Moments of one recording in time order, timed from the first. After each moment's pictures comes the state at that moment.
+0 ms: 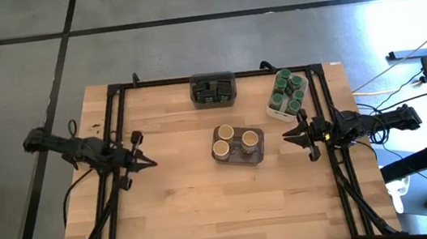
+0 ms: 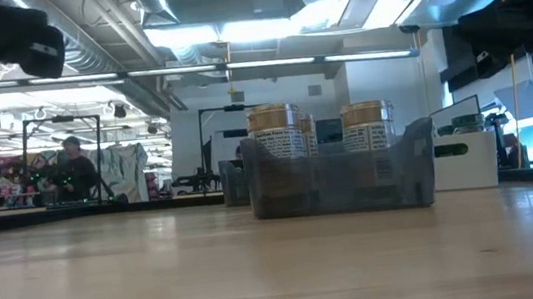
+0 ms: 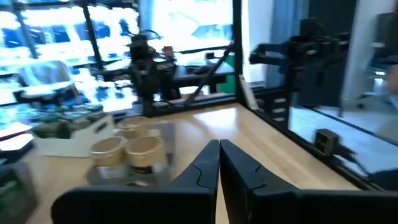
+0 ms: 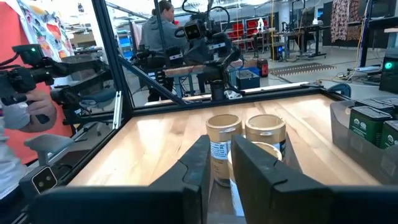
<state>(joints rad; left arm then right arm) -0.32 0.12 0.14 -0.03 -0.10 0.09 0.15 0.01 0.01 0.04 0.09 0.13</state>
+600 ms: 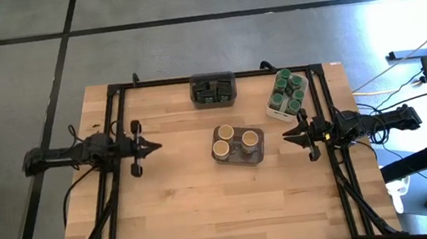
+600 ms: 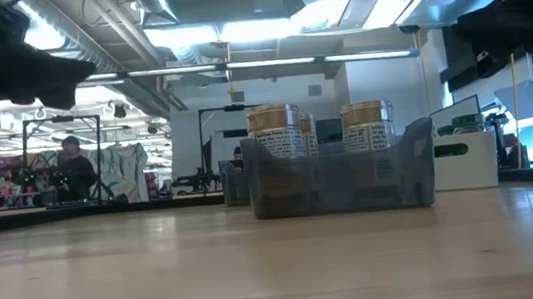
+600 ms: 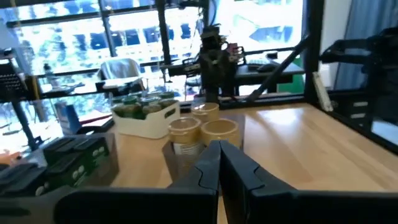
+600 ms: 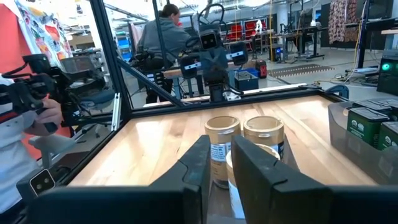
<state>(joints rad) 0.00 0.00 0.01 0.02 -0.05 0.11 0.15 0.01 0.01 0.05 0.09 0.12</state>
